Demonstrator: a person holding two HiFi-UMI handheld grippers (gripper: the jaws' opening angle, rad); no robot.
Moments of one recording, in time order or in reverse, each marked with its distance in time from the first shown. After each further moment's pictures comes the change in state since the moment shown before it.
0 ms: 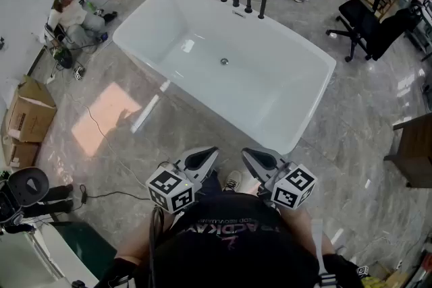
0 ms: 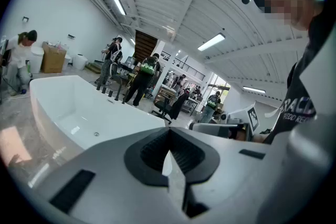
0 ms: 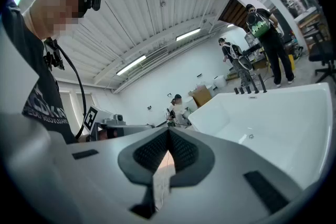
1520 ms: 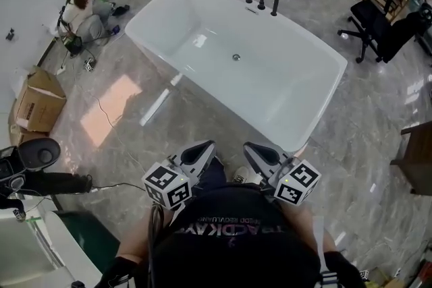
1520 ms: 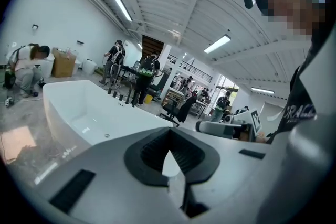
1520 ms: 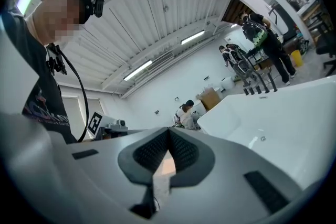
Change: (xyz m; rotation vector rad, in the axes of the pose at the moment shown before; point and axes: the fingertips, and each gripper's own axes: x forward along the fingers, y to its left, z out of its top) left arm -0.028 0.016 0.009 -0.011 -0.037 0.099; right arm 0.012 0.018 0.011 0.005 -0.051 0.095
